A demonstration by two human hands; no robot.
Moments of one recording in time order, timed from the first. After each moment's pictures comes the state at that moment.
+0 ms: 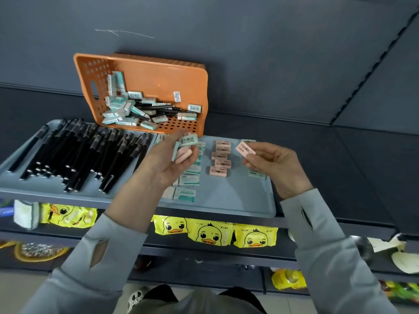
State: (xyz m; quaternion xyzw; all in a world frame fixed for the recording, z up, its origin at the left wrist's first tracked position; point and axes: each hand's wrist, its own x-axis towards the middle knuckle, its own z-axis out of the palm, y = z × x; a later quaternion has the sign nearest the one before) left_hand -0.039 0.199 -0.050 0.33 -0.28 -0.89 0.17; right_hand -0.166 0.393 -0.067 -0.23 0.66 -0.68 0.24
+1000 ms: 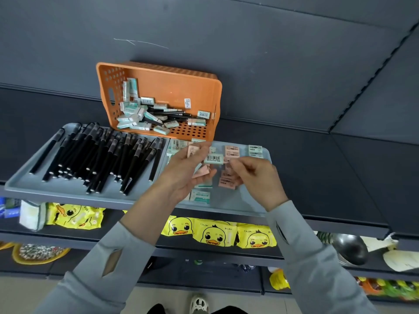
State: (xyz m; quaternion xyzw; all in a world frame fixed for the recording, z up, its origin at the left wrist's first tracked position) left_hand -0.011 0.208 -0.049 0.28 -0.44 -0.84 0.13; right_hand -0.111 0.355 -0.062 -0.32 0.82 -0.47 0.11
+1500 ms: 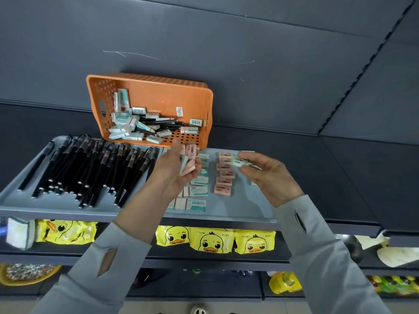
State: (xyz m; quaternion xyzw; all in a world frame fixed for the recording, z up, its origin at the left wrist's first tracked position) left_hand -0.023 0.191 -0.035 0.33 -0.35 -0.86 0.16; right_hand -0.140 0.374 -0.058 -0.21 0.68 -0.66 0.25
